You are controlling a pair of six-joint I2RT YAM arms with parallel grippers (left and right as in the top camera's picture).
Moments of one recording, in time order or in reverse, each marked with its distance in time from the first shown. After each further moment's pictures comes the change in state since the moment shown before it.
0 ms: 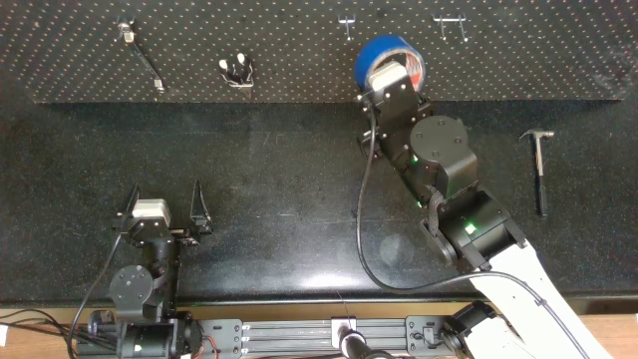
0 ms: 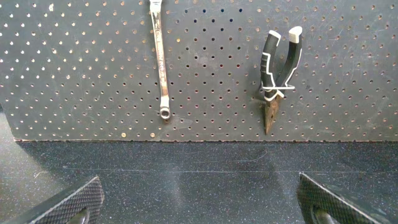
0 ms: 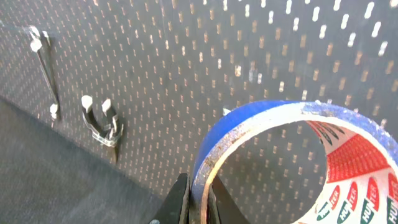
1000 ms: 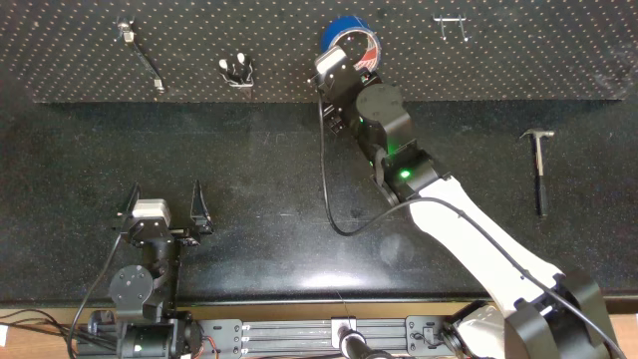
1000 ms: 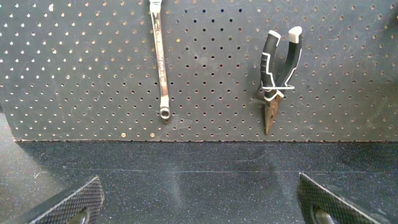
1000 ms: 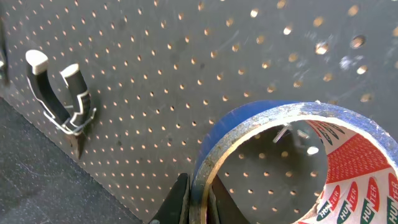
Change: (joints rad) left arm 0.000 0.000 0.000 0.000 0.000 0.000; right arm 0.005 0.397 0.001 0.344 0.013 -0.179
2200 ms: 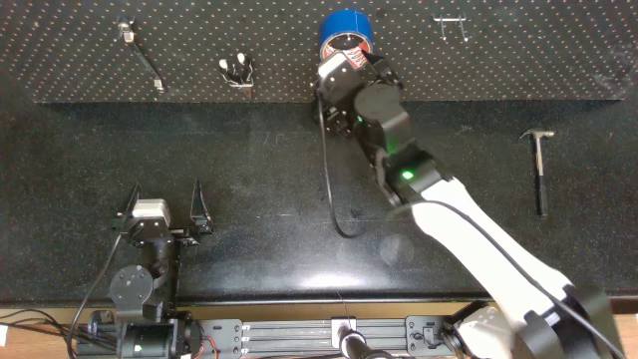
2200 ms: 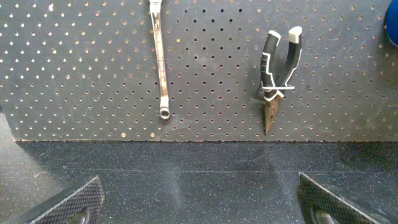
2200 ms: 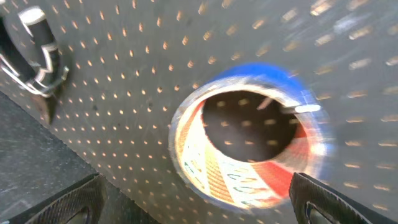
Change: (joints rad) left arm 0.000 0.000 0.000 0.000 0.000 0.000; right arm 0.000 -0.061 0.007 -0.147 0.081 -0.067
